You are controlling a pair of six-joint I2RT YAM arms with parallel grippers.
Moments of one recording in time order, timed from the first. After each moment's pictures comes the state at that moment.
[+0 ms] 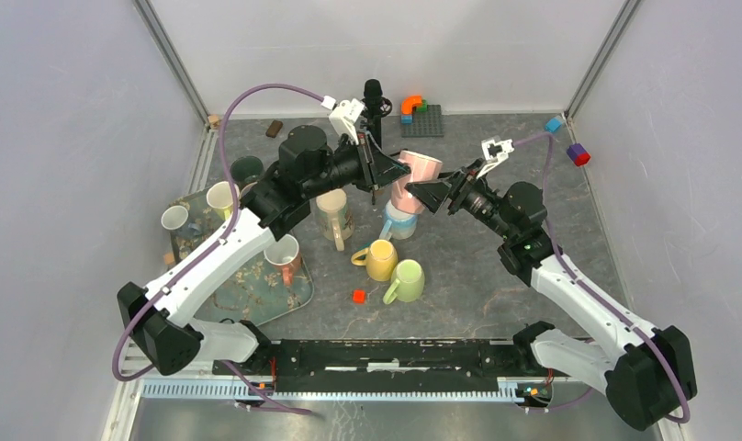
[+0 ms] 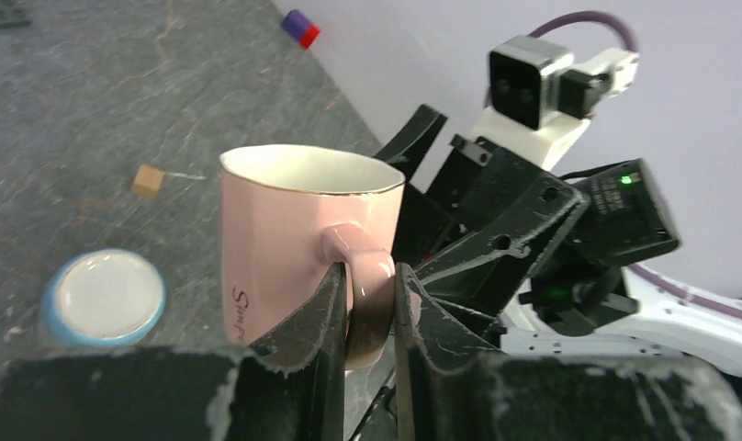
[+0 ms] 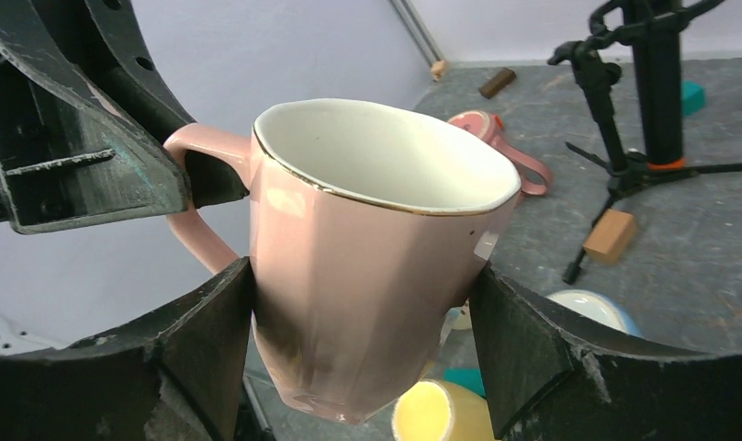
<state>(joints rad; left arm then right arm) -0.71 1.30 1.32 -0.14 0.33 -0.64 0.48 1.03 0.69 0.49 -0.37 0.66</state>
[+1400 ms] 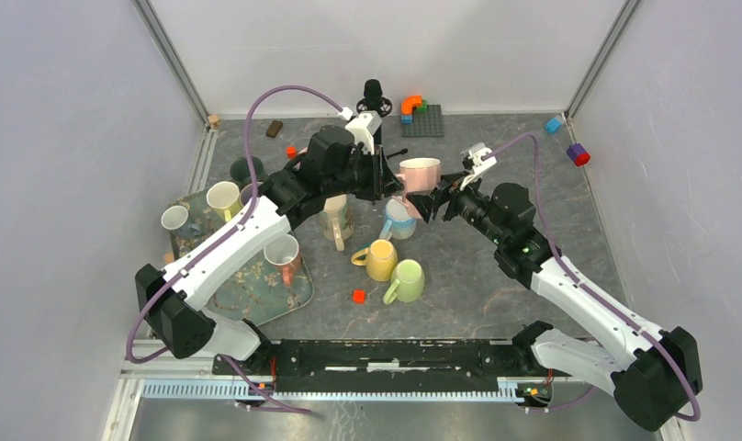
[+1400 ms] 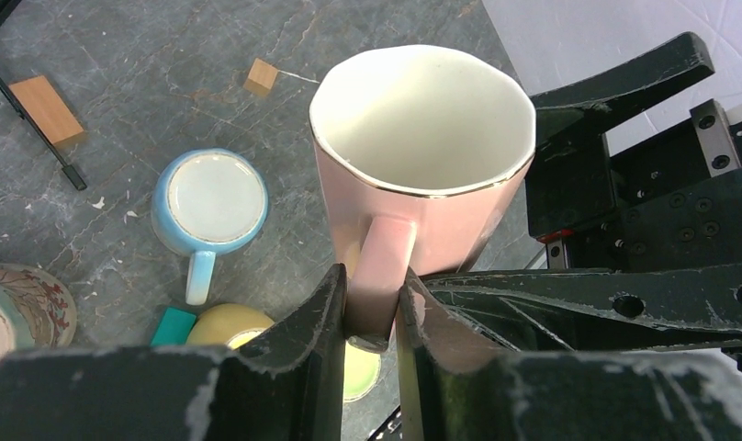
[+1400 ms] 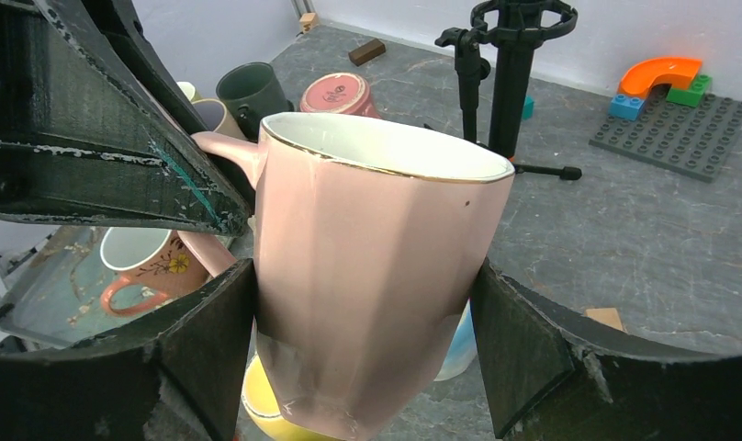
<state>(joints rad) -0.74 1.42 1.41 -0.45 0.17 -0.52 0.57 1.01 0.73 0.25 -0.16 0.22</state>
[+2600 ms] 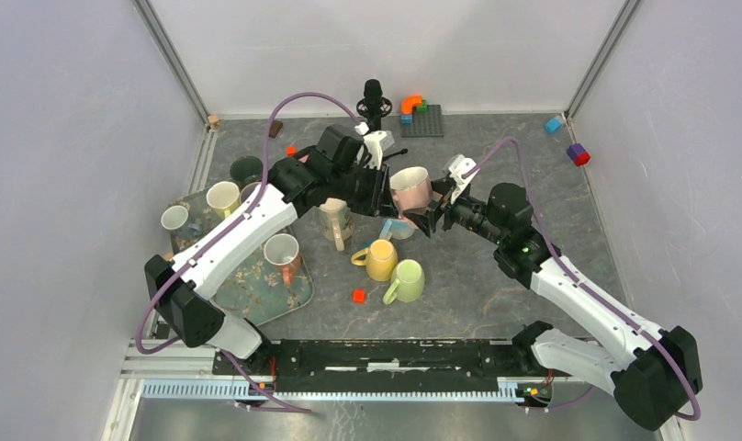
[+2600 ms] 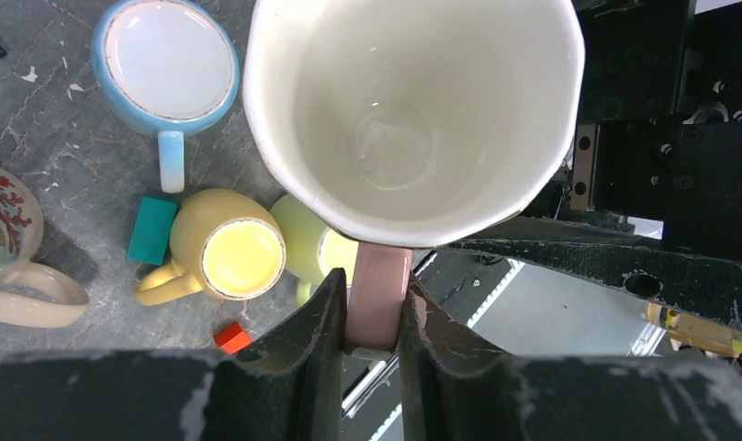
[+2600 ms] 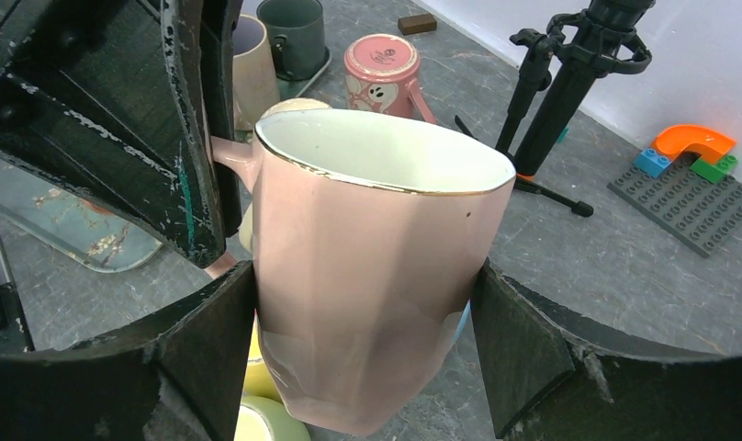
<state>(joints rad) -0.73 1.49 1.53 -0.78 0.35 -0.42 0.58 1.02 0.73 0.21 -0.35 -0.05</state>
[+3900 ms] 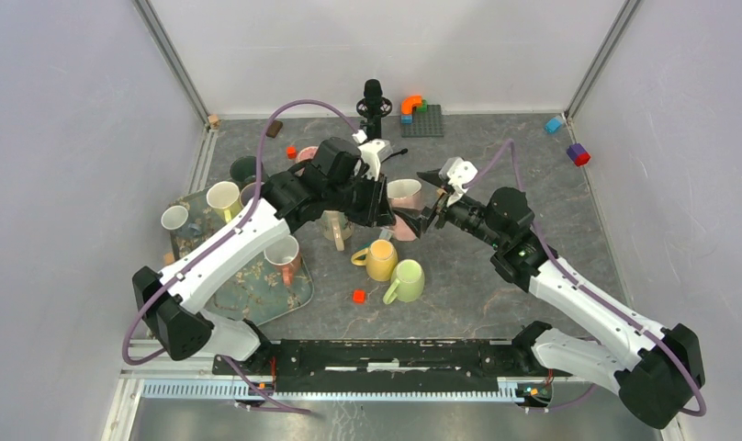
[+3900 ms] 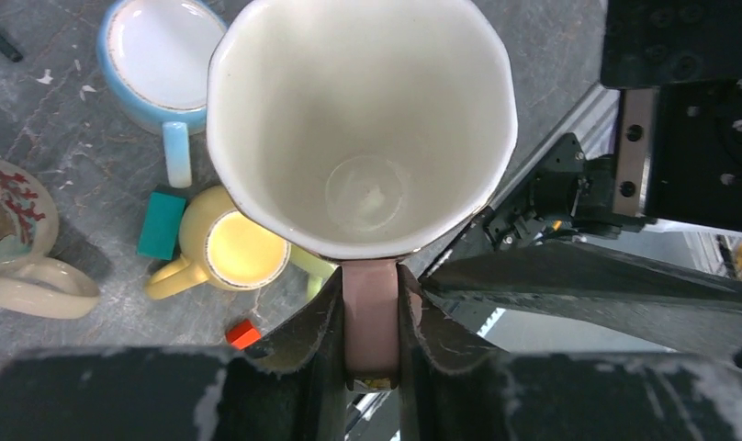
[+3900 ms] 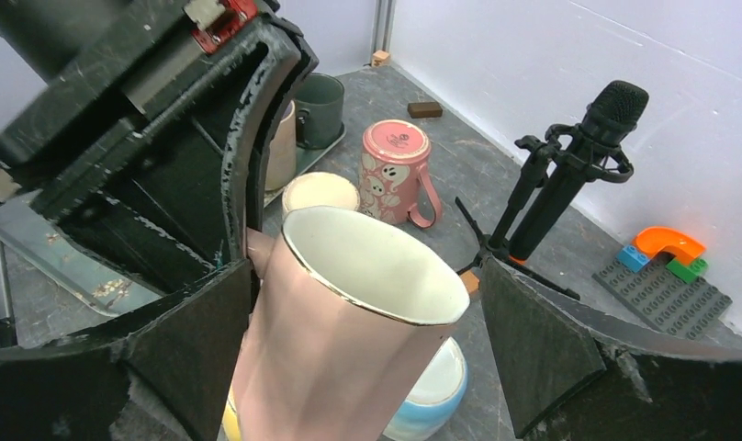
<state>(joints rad) -0.76 1.41 1.45 -0.73 0.29 -0.40 0.64 1.01 0.74 0.33 -0.33 -0.10</state>
